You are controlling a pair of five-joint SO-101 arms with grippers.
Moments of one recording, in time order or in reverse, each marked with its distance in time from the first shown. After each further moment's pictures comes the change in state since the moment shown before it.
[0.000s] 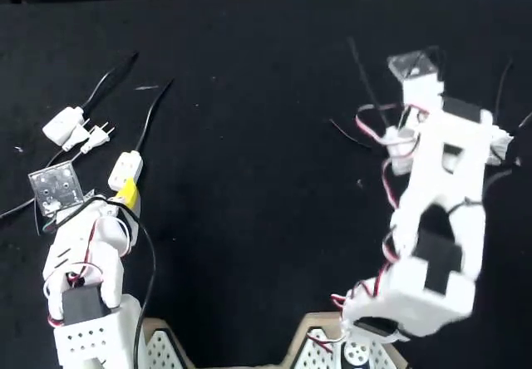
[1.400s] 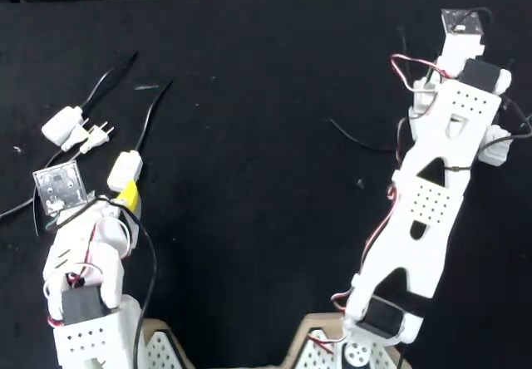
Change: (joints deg) left arm 0.0 0.0 0.9 0.0 -2.5; right arm 3.2 62.2 -99.4 30.8 -13.5
